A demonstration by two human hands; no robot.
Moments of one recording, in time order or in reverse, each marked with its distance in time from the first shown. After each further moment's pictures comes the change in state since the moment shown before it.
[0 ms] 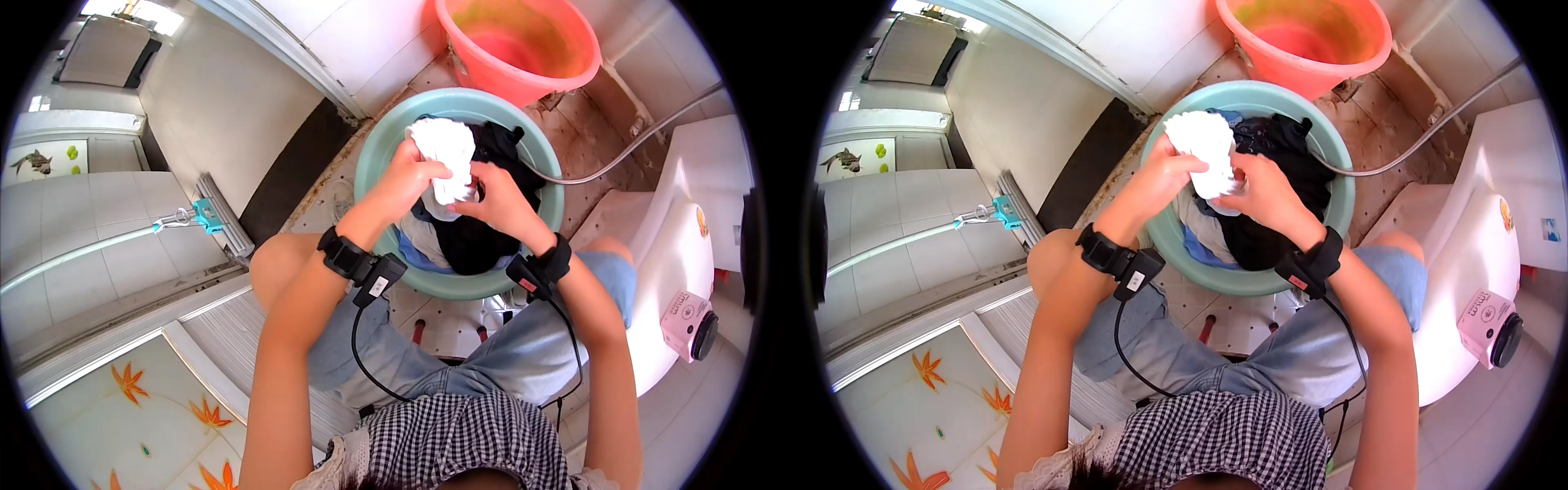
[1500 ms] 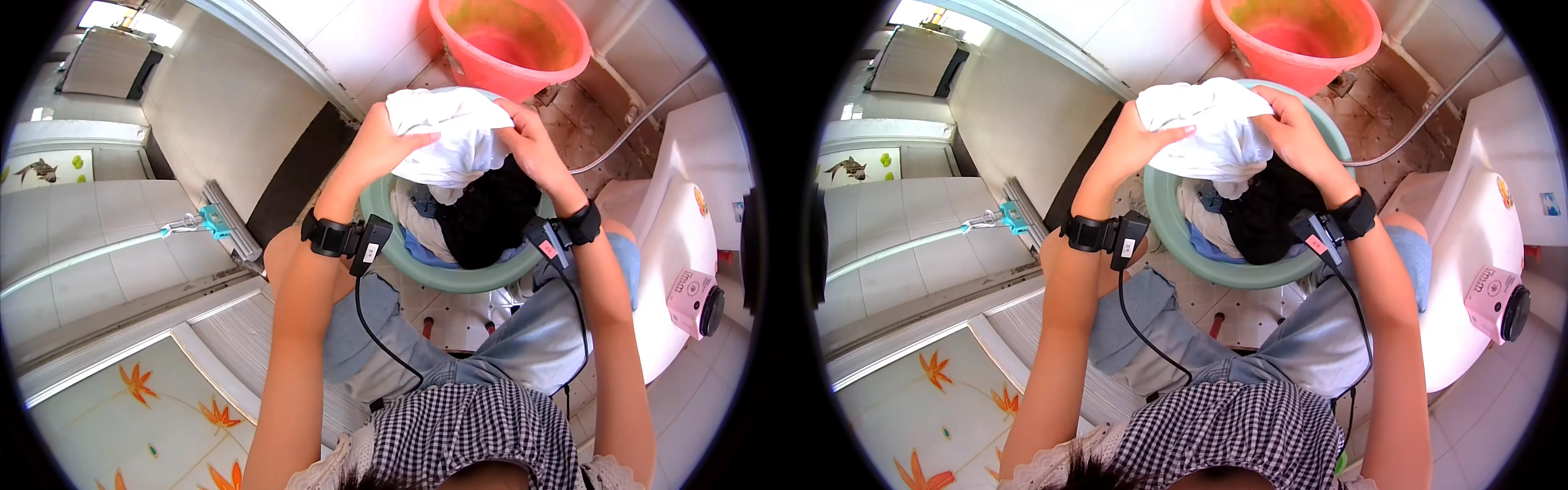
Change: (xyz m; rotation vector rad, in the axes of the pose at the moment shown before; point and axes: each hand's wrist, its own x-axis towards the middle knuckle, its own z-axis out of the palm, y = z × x) left_hand 0.002 0.057 -0.008 0.851 -0.070 0.279; right_hand 0.022 -0.004 -0.041 0.566 0.135 -0.137
